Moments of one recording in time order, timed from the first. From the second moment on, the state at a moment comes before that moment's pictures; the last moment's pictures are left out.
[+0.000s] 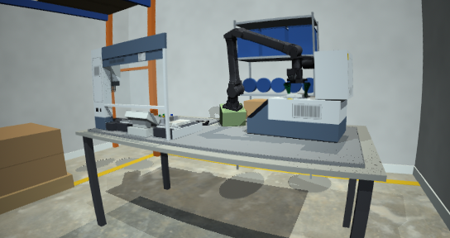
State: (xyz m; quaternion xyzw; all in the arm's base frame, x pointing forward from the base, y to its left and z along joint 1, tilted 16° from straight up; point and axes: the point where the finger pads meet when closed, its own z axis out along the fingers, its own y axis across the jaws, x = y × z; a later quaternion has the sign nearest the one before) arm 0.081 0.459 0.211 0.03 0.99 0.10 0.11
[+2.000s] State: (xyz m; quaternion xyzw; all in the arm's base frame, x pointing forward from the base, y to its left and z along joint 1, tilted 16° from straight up) arm 0.081 0.461 0.216 0.03 0.99 0.09 0.11
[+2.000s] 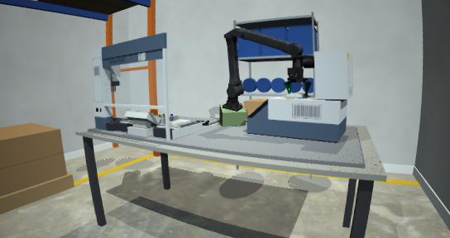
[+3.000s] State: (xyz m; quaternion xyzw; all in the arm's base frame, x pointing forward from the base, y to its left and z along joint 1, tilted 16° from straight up) arm 0.074 0.455 0.253 0.03 0.99 0.09 0.11
